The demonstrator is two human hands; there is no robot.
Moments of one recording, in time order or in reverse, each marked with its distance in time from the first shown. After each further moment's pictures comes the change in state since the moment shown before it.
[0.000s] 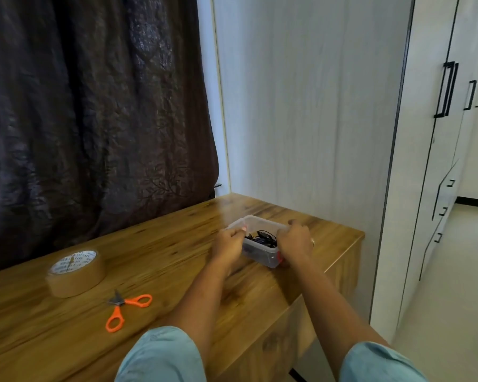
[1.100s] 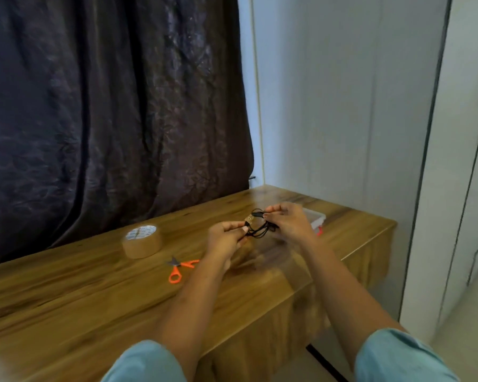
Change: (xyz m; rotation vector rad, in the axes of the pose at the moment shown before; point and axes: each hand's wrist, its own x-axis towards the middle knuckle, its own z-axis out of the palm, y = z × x) left_hand -0.090 0.004 -0.081 -0.410 0.127 -0.103; right_hand -0.084 -0.059 -0.005 0.633 -0.427 -0.213
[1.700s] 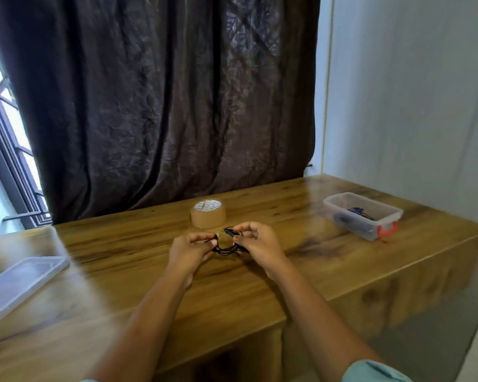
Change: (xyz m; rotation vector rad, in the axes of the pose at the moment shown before) left_hand -0.046 -0.016 -0.195 0.018 0.296 -0.017; right_hand -0.073 0.021 0.176 0.115 -0.381 0.064
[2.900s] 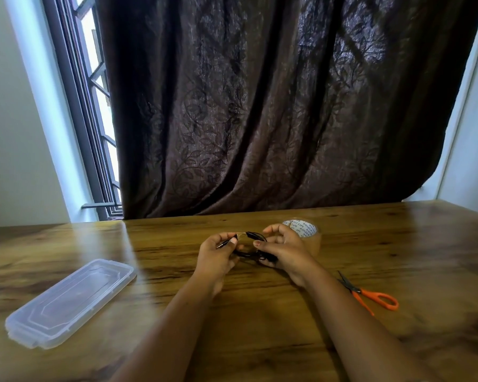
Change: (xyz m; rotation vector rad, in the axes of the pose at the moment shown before) left_hand 0.115 -0.001 -0.108 -0.223 0.108 -0.009; right_hand 0.133 0.022 0.129 0.118 -0.241 0.107
